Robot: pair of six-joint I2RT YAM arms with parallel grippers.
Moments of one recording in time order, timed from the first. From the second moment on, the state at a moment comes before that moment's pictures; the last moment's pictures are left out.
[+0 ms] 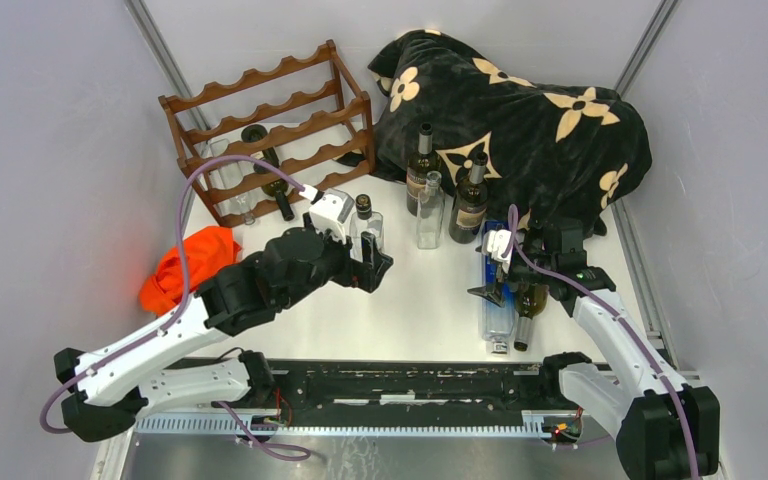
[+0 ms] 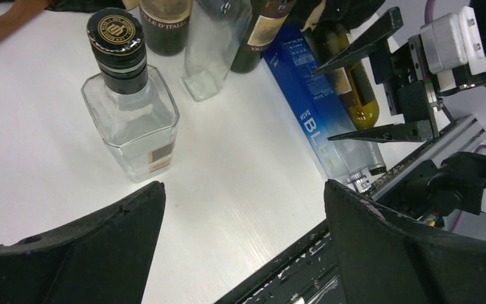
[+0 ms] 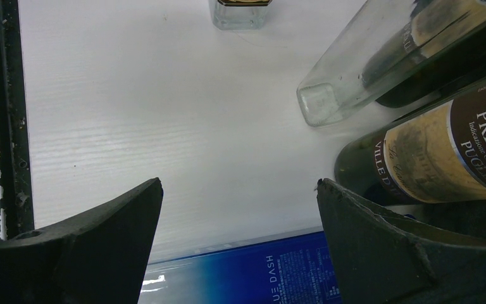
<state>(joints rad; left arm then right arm) -1.05 0.90 1.05 -0.53 -0.34 -0.45 0.15 0.95 0.57 -0.36 -0.94 -0.87</state>
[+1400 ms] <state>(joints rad) -0.88 1.42 1.32 -0.58 -0.57 -0.34 0.15 0.95 0.57 -0.37 -0.93 -0.88</state>
